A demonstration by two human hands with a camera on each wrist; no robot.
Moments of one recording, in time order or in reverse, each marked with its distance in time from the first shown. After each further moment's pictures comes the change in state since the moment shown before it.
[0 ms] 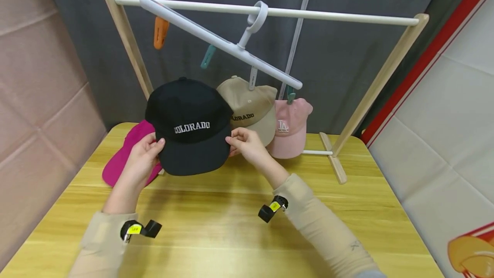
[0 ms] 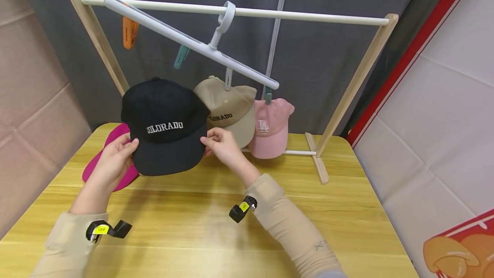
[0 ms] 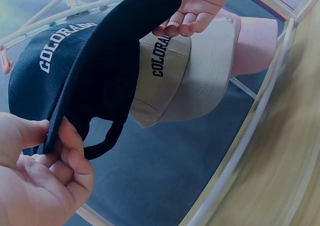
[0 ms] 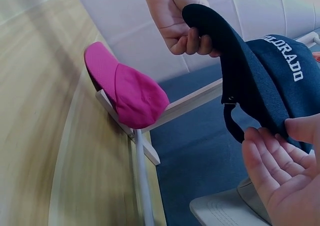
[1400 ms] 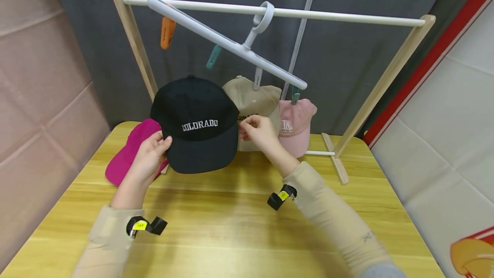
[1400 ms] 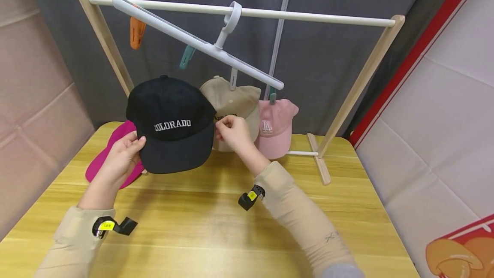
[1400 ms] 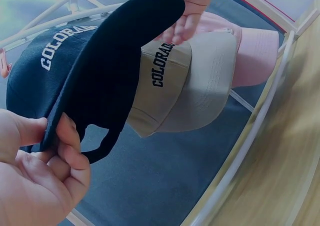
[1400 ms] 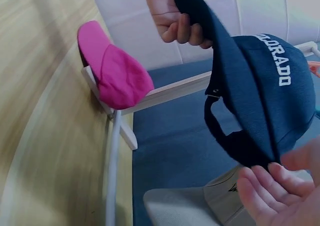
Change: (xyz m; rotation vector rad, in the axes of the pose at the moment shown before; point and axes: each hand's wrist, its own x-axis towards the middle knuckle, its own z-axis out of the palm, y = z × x) left_hand 0.001 0.003 0.008 -0.062 -0.043 0.048; right_hand 0.014 -0.027 -0.017 -0.200 0.179 -0.049
